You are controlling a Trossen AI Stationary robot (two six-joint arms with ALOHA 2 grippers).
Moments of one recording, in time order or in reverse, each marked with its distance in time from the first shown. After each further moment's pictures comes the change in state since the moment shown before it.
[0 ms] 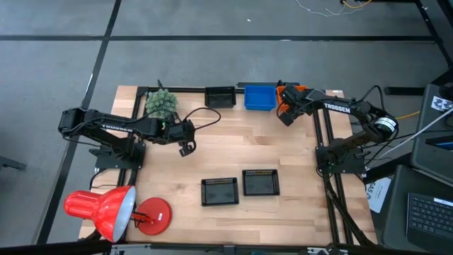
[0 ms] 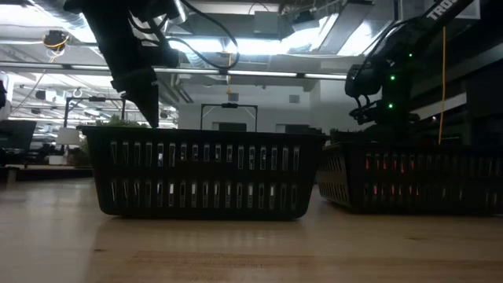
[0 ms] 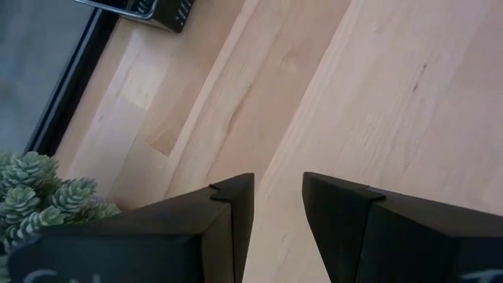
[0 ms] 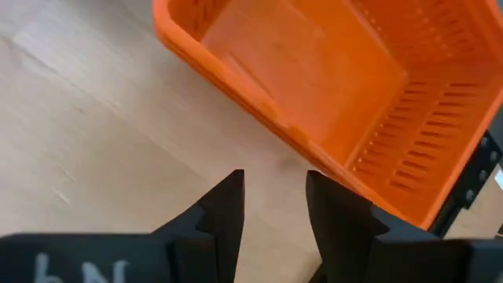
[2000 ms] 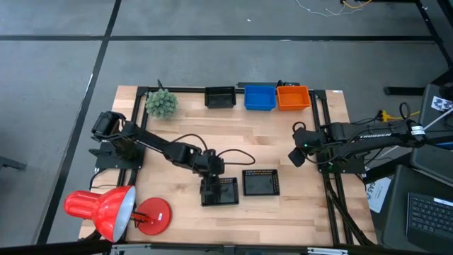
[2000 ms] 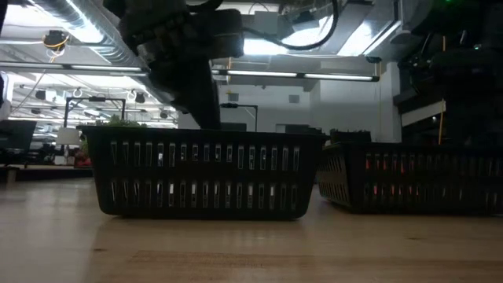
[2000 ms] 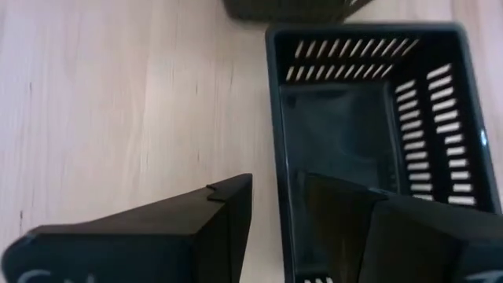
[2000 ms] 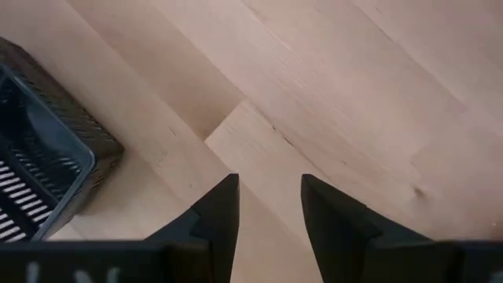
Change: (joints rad) left arm -0.265 0.454 0.255 0.369 0.446 -0.007; right arm 0.768 -0.585 -0.235 -0.242 -0.321 0.791
